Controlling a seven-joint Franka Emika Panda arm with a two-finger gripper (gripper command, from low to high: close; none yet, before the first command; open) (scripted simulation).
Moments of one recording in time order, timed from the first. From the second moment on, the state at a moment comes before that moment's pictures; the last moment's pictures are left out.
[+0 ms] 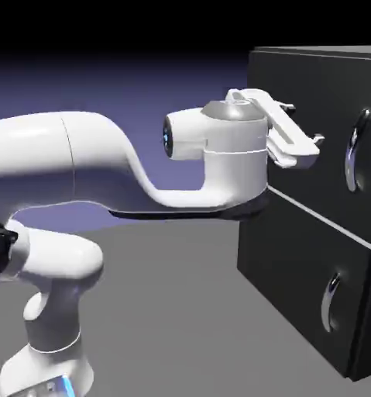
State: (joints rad) arm 0.92 -0.96 -1.09 -2.18 -2.60 3.08 -0.26
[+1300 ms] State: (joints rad) arm 0.33 -0.91 -0.66 -2.56 -2.62 2.80 -0.22
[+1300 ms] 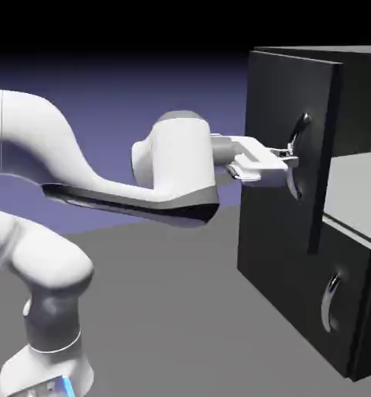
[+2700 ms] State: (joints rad) arm 0.10 -1.61 0.57 -3.00 -0.91 2.06 -0.96
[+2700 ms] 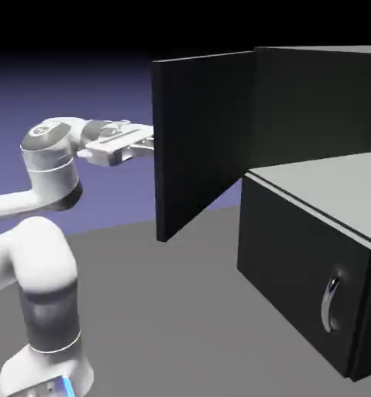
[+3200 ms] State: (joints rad) arm -0.13 -1.43 1.05 -2.54 -0.53 1.52 -0.95
